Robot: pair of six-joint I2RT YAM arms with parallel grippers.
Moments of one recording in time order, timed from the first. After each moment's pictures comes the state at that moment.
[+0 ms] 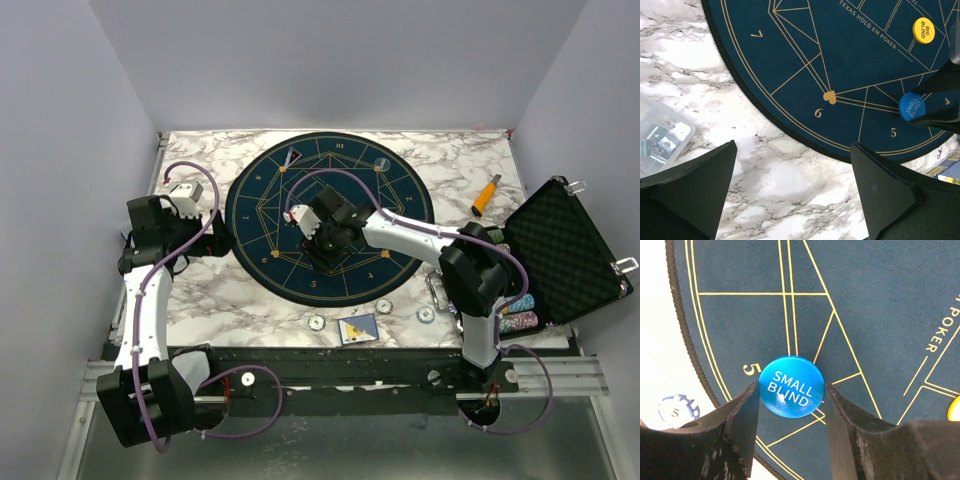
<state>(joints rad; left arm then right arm) 0.24 1.04 0.83 -0.53 0.59 0.12 0.83 1.95 1.45 -0.56 -0.21 -0.22</state>
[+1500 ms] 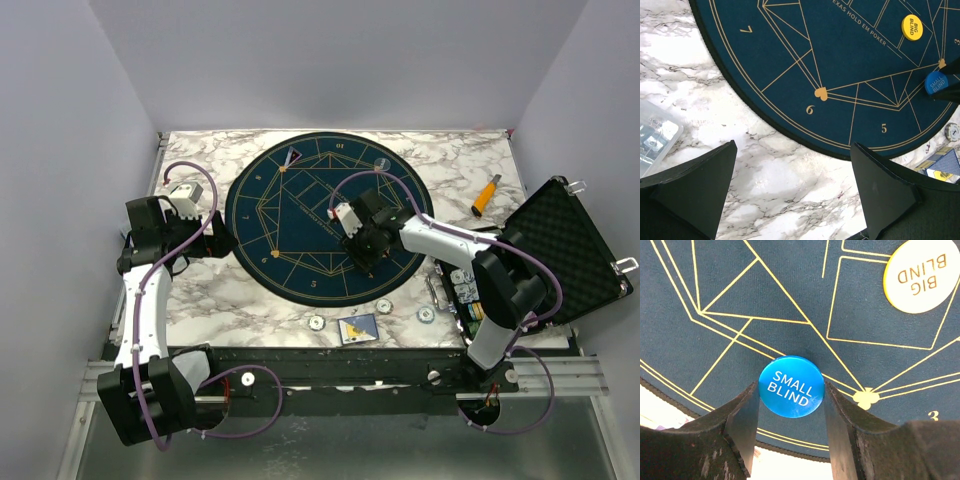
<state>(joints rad) 0.26 1.05 0.83 -0.55 0.65 0.12 0.68 1.75 1.16 -0.52 -0.08 -0.23</state>
